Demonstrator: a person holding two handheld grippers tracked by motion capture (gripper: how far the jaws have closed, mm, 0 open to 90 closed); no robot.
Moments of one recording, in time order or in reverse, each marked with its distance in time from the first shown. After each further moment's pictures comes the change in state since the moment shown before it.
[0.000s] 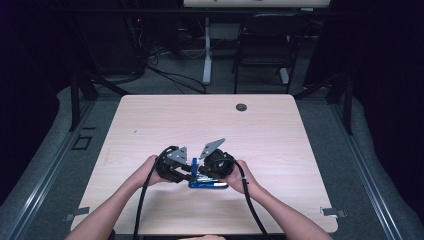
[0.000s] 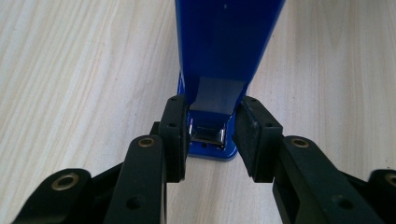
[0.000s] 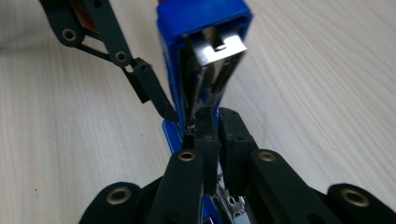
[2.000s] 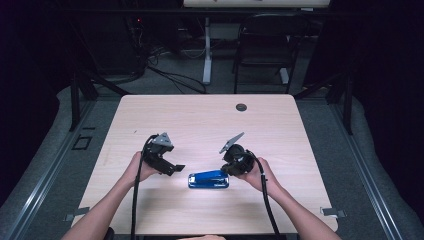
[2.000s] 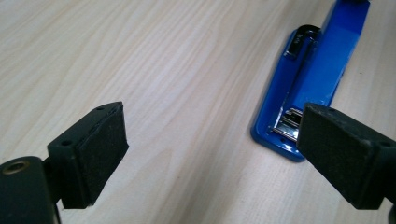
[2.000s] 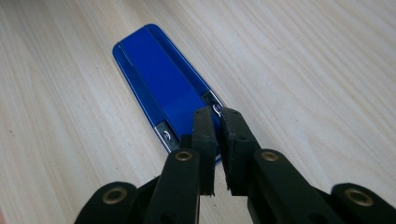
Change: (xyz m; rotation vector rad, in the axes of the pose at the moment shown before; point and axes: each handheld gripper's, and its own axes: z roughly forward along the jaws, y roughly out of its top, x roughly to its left) left arm 0.029 -0.028 -0.026 -0.099 0.204 -0.318; right arm -0.030 -0.030 -0.031 0.177 -0.052 0.155
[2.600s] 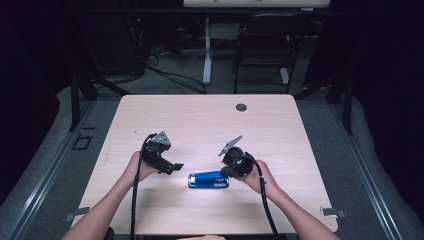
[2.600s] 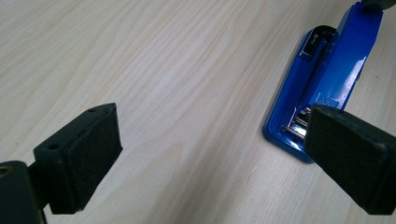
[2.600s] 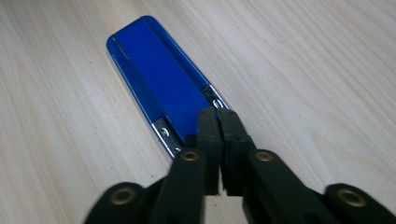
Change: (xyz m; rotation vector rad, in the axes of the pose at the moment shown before) left arm 0.005 -0.003 0.000 0.011 0.028 -0.031; right arm 0.004 -0.004 0.005 -0.003 -0.025 0.004
